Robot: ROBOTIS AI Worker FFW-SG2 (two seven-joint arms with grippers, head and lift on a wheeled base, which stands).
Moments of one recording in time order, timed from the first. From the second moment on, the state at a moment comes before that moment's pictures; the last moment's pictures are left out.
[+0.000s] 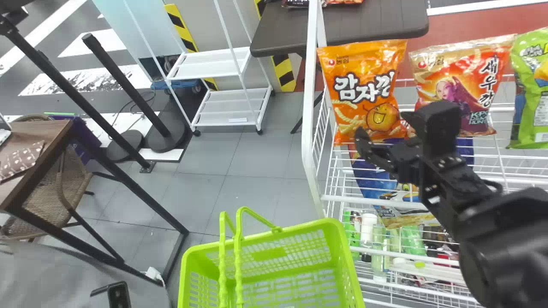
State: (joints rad) left arm 0.77 0.00 0.67 -2.13 0.47 1.03 -1.57; right arm -0.10 0.00 0.46 -1.49 -0.06 0.21 0.04
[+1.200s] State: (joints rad) left arm 0.73 0.03 0.66 -2.08 0.47 1.05 -1.57; right arm -0.27 0.00 0.57 -1.26 0.03 0.16 -0.04
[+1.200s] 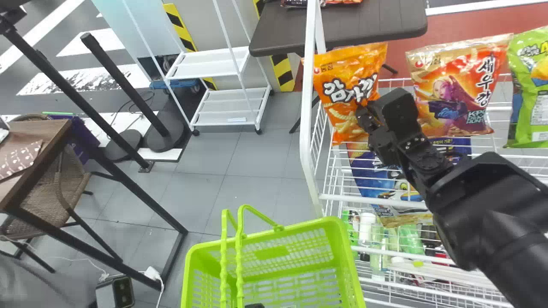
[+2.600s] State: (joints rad) left arm 0.67 0.05 0.68 -2.03 0.47 1.11 -1.57; right arm 0.49 -0.15 0.51 -2.31 -0.08 0.72 0.09
